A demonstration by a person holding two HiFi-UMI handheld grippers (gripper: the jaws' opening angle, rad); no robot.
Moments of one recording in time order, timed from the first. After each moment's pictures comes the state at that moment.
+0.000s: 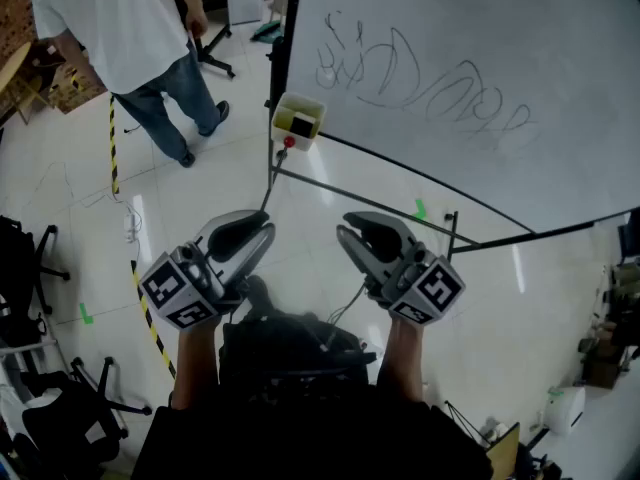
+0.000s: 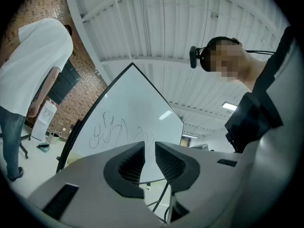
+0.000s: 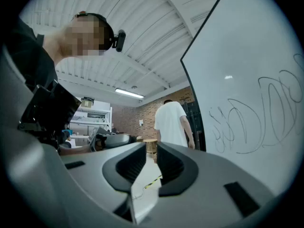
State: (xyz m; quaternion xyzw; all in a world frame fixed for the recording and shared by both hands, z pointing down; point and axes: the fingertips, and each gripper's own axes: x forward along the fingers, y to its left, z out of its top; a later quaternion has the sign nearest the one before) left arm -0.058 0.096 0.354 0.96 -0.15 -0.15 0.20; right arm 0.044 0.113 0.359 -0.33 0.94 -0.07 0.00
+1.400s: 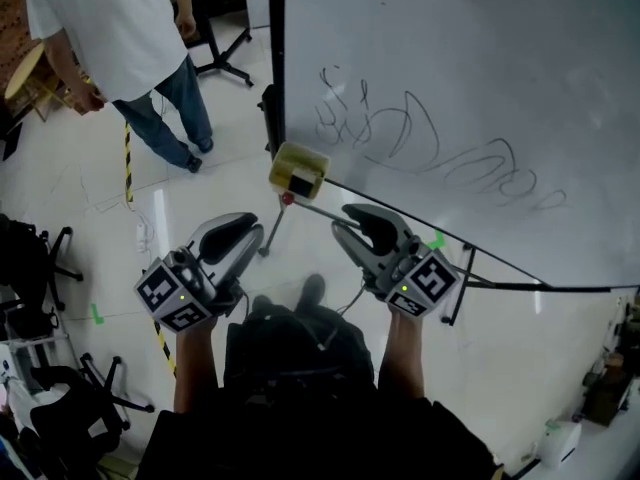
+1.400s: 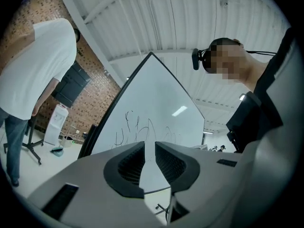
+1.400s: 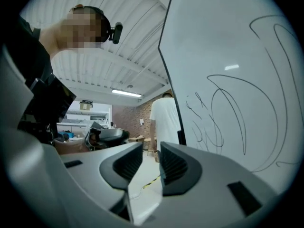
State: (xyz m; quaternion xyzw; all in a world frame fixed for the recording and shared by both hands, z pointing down) left arm -0.027 -0.060 0.371 0.94 -0.23 -0.12 0.20; right arm 0.093 -0.066 0.394 -0.30 0.95 -0.09 0.01
